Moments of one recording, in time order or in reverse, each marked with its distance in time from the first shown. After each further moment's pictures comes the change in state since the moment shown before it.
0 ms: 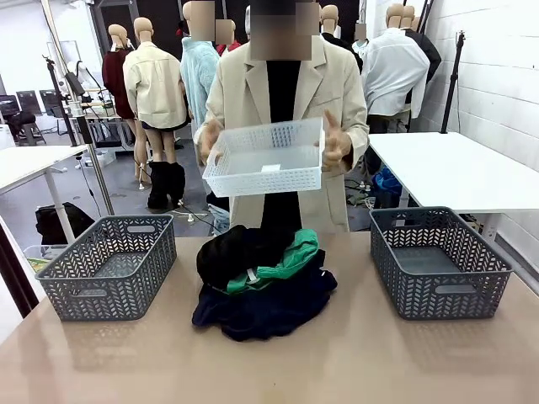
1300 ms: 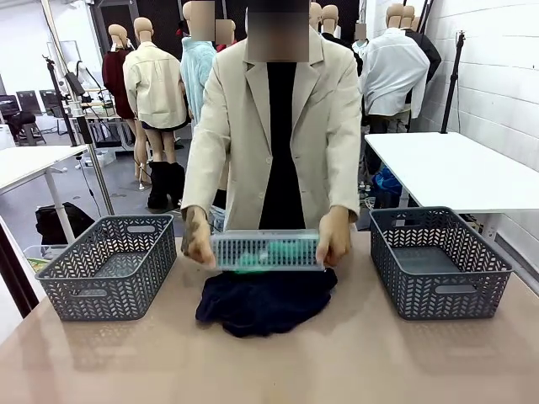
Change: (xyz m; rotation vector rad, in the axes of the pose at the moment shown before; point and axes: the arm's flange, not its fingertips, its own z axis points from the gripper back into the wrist) left arm 0.000 0.000 0.000 0.000 0.000 0.000; right arm 0.000 0.000 0.000 0.000 0.000 0.000
